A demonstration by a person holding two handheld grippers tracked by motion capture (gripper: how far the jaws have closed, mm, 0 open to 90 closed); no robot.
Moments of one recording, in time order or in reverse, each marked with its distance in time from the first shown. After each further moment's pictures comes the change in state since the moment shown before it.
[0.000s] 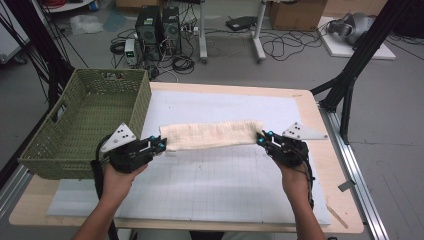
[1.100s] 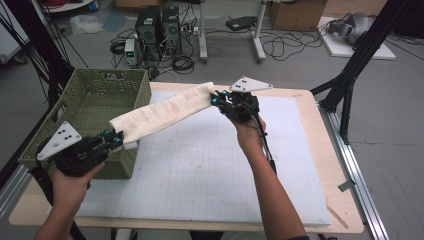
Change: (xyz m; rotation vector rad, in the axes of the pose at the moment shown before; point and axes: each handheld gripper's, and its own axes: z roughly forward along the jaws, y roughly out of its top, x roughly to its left) left arm 0.029 0.015 -0.085 -0.068 0.171 0.049; right arm 0.038 0.102 0.113 -0.046 0.101 -0.107
